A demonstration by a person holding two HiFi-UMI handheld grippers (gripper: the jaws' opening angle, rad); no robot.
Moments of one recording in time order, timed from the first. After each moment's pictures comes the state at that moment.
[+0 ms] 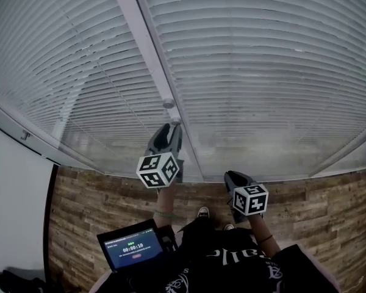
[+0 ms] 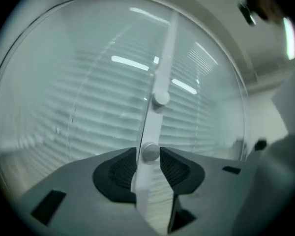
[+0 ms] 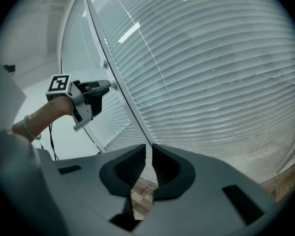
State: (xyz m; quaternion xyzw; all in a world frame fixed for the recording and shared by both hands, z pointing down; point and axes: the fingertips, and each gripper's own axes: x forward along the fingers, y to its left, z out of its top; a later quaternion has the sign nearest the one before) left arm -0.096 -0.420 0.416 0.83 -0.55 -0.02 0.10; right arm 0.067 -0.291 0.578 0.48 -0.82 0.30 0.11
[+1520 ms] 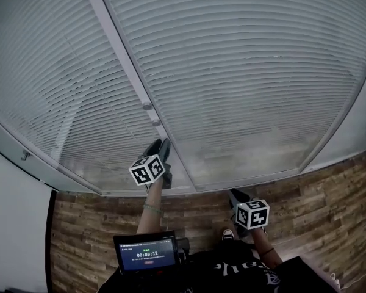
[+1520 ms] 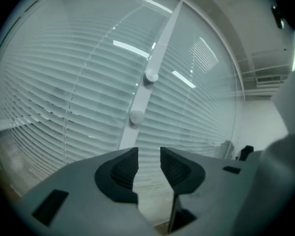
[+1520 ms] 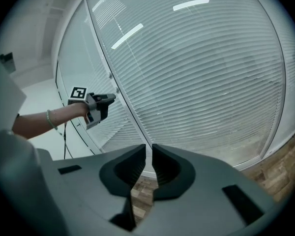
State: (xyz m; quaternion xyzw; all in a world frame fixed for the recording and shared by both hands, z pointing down) left arm -0.071 -0.357 0.458 0.84 -0.51 0.01 0.17; right arm 0.138 -0.140 0.579 0.54 -0.78 0.31 0.09
